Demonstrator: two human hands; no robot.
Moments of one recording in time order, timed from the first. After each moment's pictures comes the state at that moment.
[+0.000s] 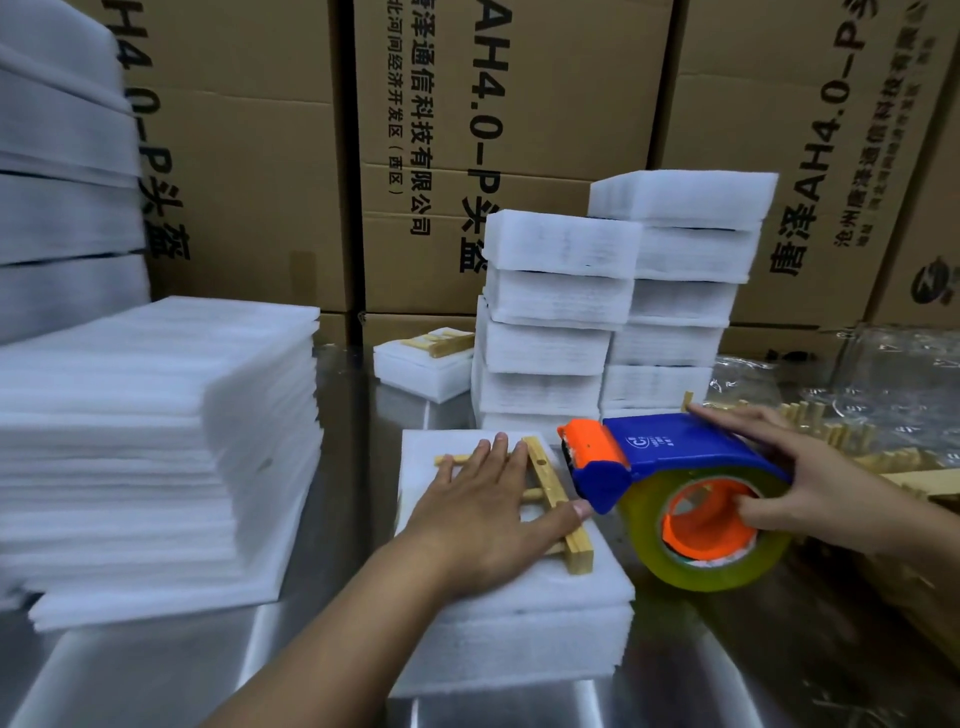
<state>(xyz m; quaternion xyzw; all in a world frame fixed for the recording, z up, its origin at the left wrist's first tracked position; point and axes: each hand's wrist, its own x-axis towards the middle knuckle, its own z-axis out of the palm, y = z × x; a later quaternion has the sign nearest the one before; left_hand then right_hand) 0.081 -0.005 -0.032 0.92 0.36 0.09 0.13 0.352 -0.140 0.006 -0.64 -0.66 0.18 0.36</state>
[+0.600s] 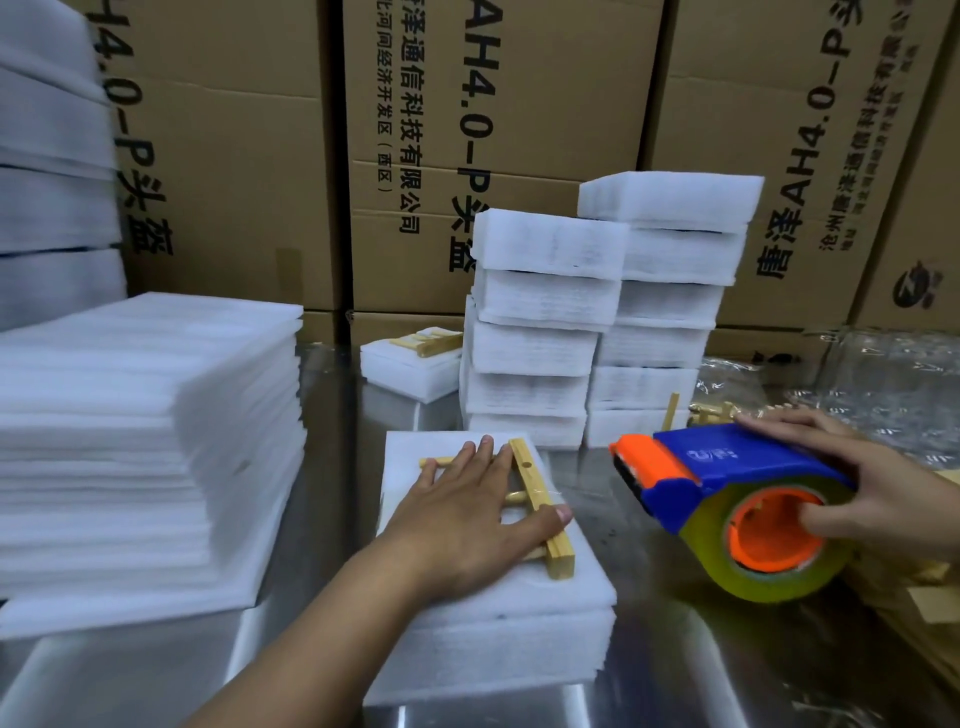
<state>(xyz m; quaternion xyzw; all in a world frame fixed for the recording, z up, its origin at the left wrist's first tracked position) 0.079 -0.006 -0.031 0.92 0.36 0.07 0.13 0.402 -0.168 0.009 -0.70 -0.65 0.08 0.29</state>
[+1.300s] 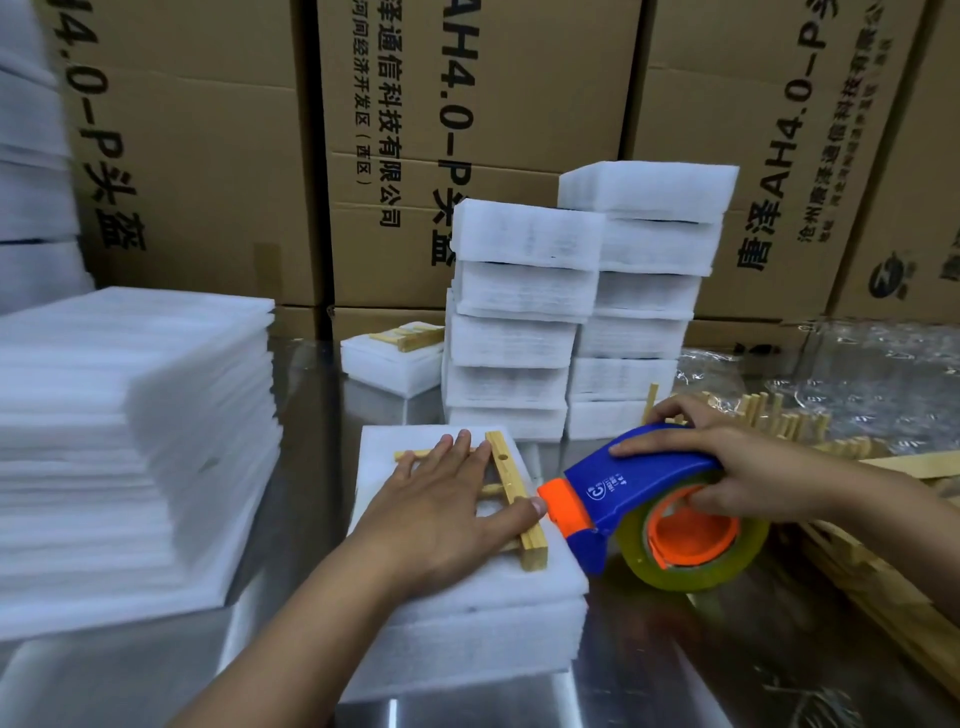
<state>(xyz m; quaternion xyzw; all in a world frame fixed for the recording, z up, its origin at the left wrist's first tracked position) 0.082 -0.007 -0.032 0.92 0.37 0.09 0.12 0.352 -0.122 0.019 -0.66 -0.74 0.06 0.12</state>
